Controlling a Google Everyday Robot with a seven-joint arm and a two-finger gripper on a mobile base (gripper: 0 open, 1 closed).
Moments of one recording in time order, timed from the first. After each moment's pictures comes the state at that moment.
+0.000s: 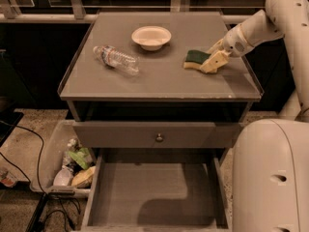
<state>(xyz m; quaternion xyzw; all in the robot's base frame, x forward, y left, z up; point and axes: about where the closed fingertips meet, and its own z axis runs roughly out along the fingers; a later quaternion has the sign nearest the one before) 0.741 -0.212 0.834 -0.52 0.77 0.18 0.31</state>
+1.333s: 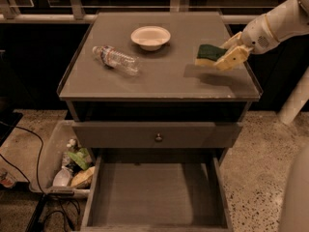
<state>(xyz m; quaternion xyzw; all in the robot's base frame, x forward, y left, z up) 0.675 -0.232 0.889 -0.52 0.77 0.17 0.33</state>
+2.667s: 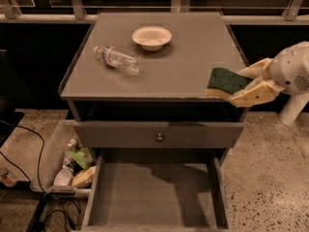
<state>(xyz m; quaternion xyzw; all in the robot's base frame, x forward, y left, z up) 0.508 -0.218 0.912 -0.50 0.77 0.15 0.37</state>
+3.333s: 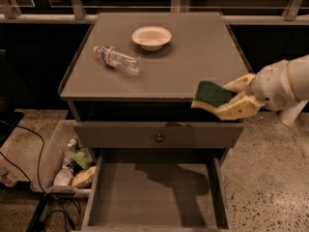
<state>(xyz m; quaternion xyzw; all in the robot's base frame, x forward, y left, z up) 0.504 -0.192 0.878 -0.50 0.77 0.17 0.37</state>
